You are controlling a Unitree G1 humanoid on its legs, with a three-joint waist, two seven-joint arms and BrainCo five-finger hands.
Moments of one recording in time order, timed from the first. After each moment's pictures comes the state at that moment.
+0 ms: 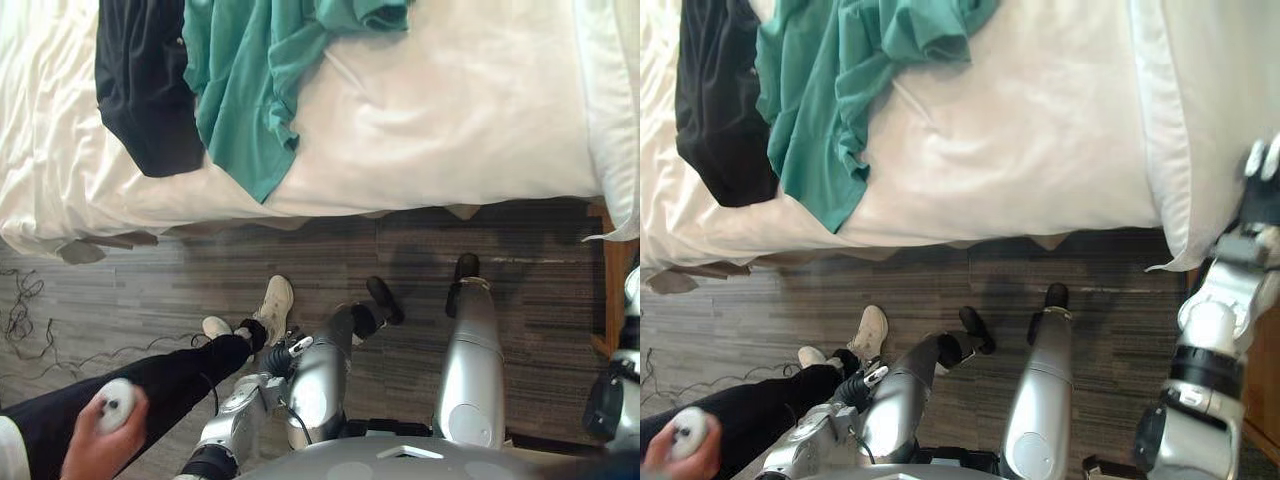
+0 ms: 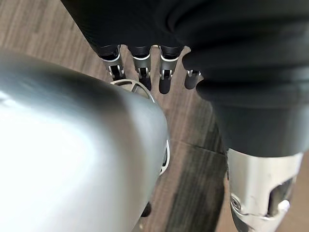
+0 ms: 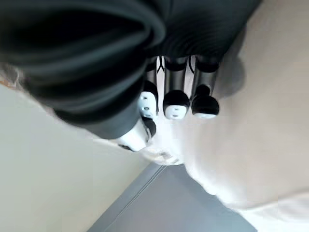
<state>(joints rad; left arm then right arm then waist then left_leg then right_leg) 0.13 0.19 -0.16 0.64 -0.61 0.05 -0.18 -0.21 -0.37 -0.50 0.36 1.14 -0.26 0.38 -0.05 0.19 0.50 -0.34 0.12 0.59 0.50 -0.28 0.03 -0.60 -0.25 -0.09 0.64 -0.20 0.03</state>
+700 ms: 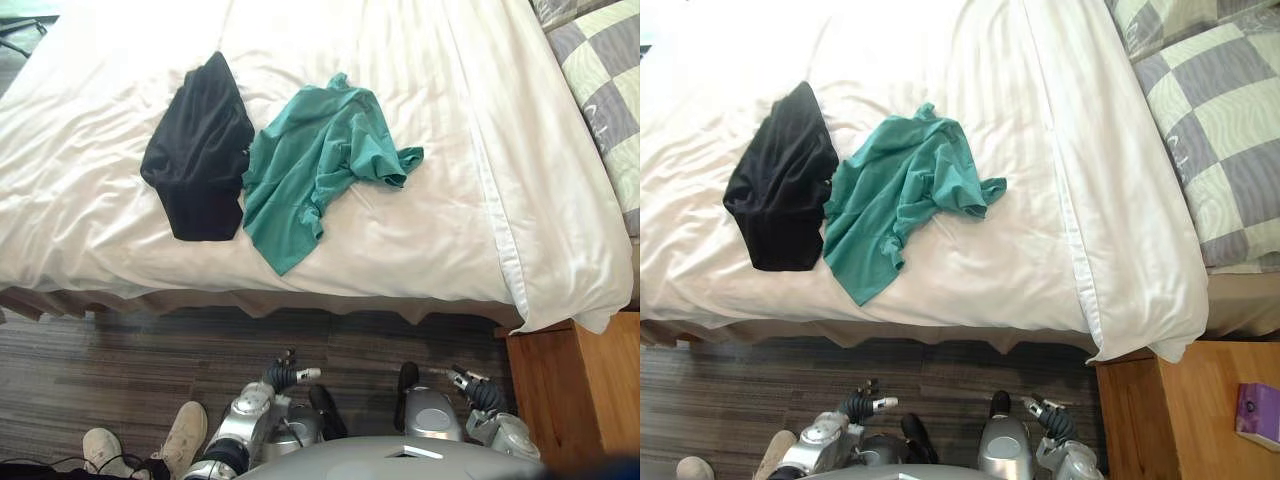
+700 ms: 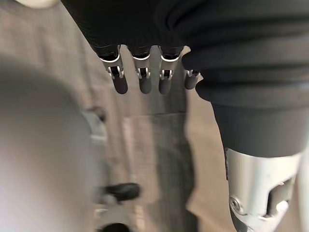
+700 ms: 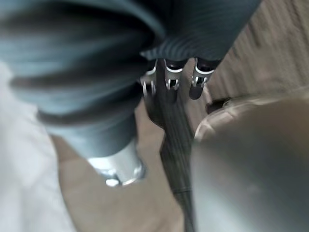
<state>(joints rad) 0.03 0.13 -0.11 0.94 0.00 0.04 -0.10 0.11 -0.09 -0.26 0.97 0.23 -0.11 0.20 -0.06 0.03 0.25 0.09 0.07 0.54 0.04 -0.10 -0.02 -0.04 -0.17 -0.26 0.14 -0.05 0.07</state>
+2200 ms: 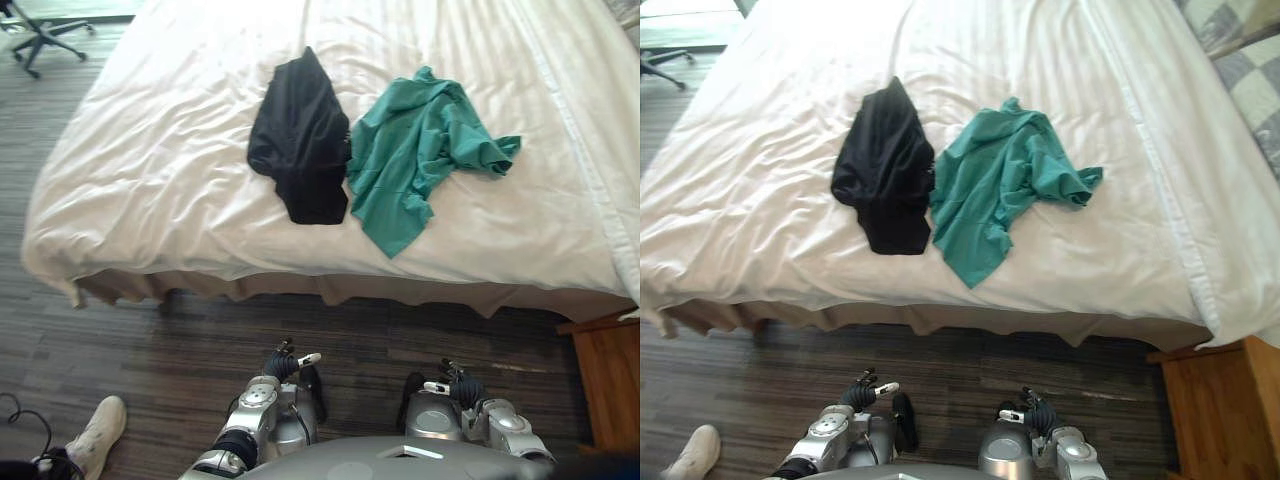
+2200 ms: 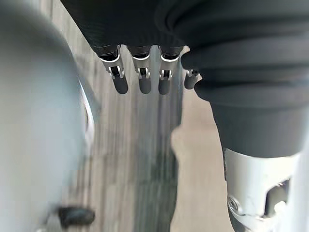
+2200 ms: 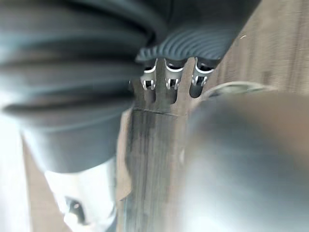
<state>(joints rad) 0.00 0.12 -0.14 0.97 -0.19 -0.07 0.03 0.03 -0.20 -0.01 1.00 0.15 -0.13 0.21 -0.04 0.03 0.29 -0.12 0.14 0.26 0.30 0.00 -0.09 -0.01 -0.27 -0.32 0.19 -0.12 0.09</state>
